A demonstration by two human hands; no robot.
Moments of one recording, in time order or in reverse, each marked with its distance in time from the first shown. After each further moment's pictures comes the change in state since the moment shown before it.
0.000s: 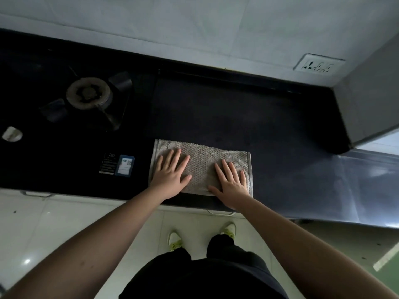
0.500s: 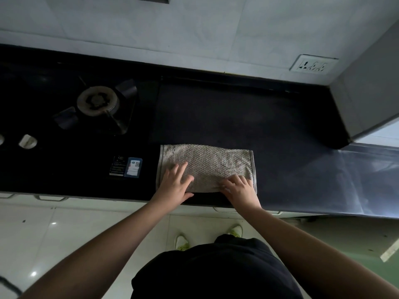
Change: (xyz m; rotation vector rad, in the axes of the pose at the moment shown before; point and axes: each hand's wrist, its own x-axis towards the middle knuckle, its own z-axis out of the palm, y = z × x) left_hand -0.042 -0.007 0.011 -0.087 0.185 0.261; right_hand -0.029 0.002 0.018 0.039 0.450 -0.122
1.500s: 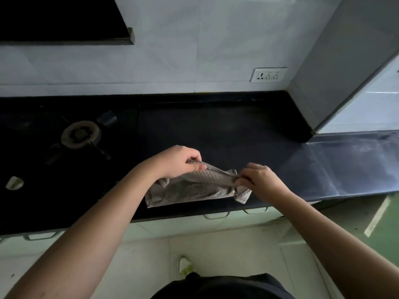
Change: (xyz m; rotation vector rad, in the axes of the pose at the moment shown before) left_hand 0.059 0.081 -0.207 -0.376 -0.302 0.046; right_hand -0.027 0.029 -0.148 0.140 0.064 -0.014
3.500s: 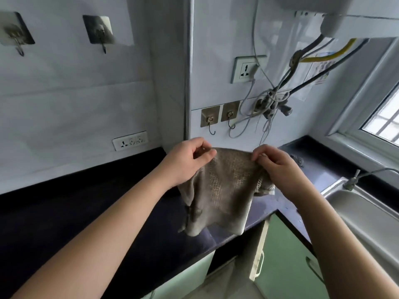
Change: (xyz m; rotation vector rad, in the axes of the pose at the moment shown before) left_hand 0.237 0.437 0.078 -0.190 0.272 0.545; right_hand -0.164 0.273 -0.333 0.586 0.529 0.503
